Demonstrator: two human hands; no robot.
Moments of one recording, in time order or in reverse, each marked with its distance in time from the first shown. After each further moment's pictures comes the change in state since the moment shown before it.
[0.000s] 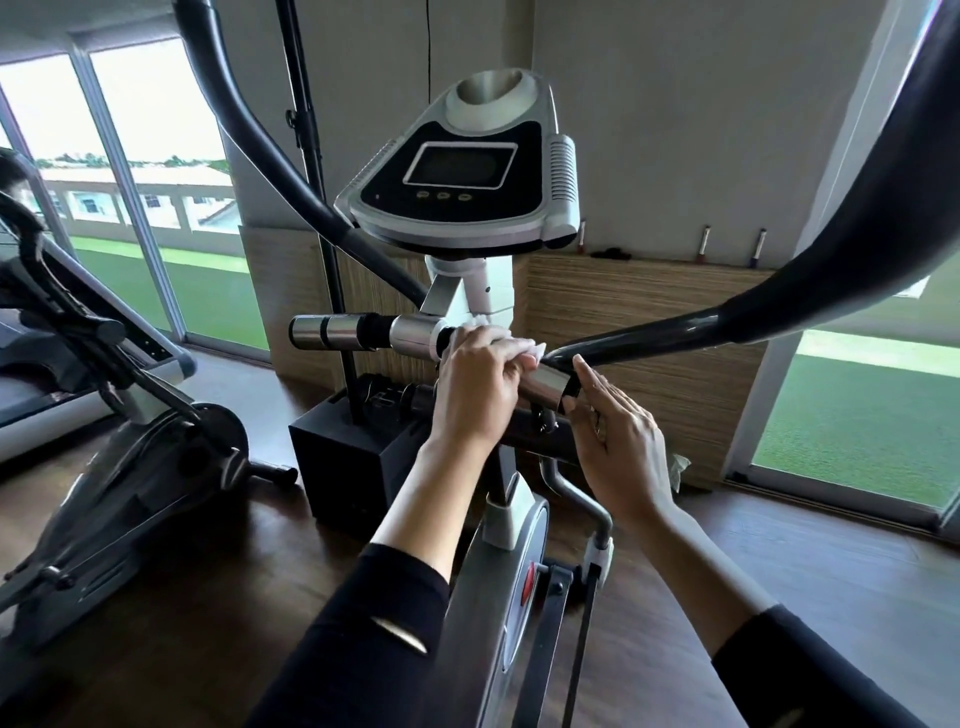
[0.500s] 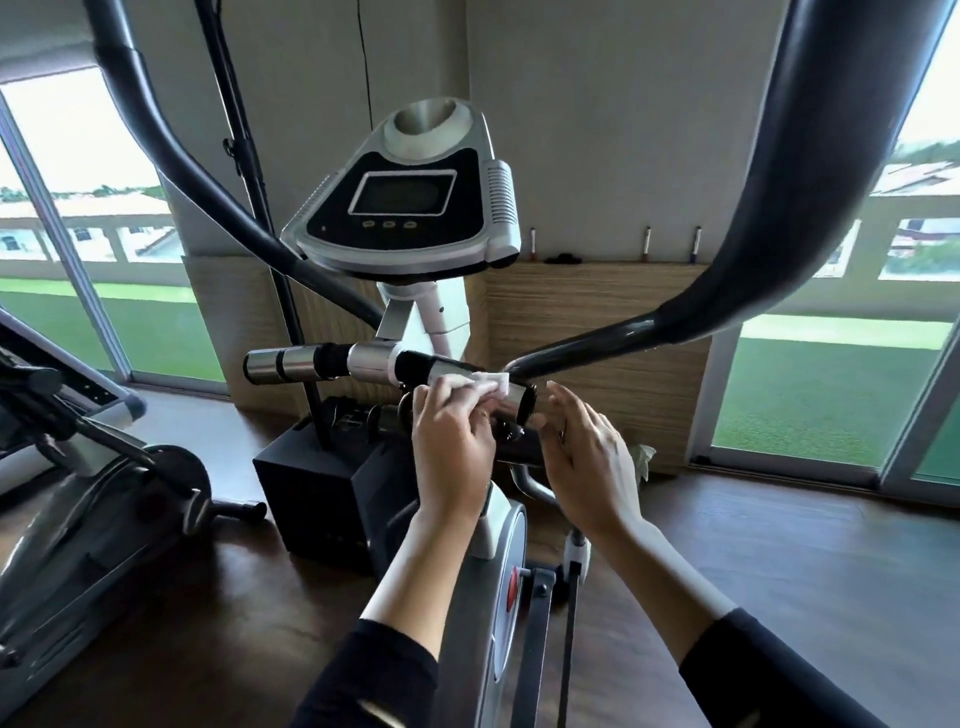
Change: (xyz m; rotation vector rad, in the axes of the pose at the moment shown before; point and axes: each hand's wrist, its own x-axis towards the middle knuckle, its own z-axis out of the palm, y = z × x) left_hand -0.039 0.024 0.004 -0.092 0.203 -0.038; right_hand -0.010 -0.008 -0.011 -0.116 -0.030 0.144
